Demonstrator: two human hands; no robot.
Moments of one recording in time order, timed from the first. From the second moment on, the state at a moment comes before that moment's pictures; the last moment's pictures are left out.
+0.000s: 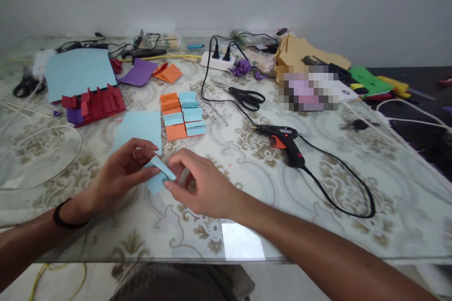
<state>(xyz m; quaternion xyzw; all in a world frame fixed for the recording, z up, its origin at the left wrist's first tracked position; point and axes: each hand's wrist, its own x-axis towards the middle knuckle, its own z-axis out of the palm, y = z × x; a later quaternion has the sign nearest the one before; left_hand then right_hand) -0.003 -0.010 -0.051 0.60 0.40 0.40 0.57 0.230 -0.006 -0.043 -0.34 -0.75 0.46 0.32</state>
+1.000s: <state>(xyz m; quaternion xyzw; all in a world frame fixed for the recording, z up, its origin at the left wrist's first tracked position) -0.001 -0.013 -0.032 0.69 0.52 0.23 0.44 0.229 -0.003 -0.046 -0.38 -0.59 0.65 0.29</state>
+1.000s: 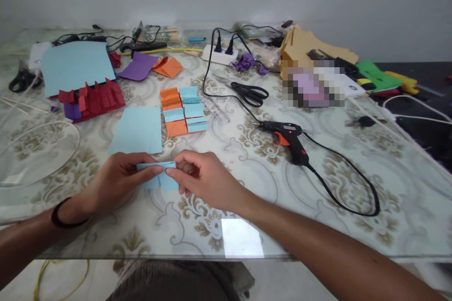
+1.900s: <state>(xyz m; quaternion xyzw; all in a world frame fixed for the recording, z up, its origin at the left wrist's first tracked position) 0.003 -0.019 -0.029 0.75 0.47 0.23 0.40 0.225 -0.011 -0.043 -0.39 -0.64 0.55 0.35</state>
